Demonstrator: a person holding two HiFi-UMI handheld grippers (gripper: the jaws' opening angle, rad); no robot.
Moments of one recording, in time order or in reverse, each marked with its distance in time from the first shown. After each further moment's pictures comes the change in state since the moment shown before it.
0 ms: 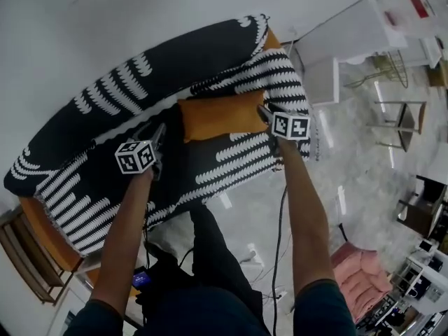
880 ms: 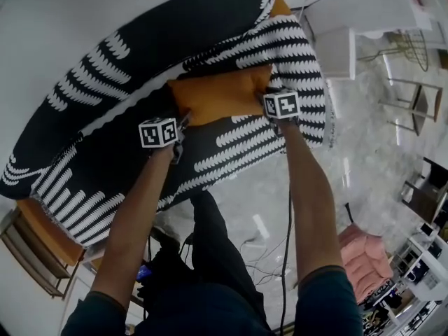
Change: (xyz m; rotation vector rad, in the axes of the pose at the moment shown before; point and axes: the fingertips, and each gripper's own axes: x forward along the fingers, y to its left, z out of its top) left arm 0.138 -0.019 -0.134 -0.131 0.306 -0.094; right arm 0.112 -0.076 -0.098 -0.157 0.267 -0.073
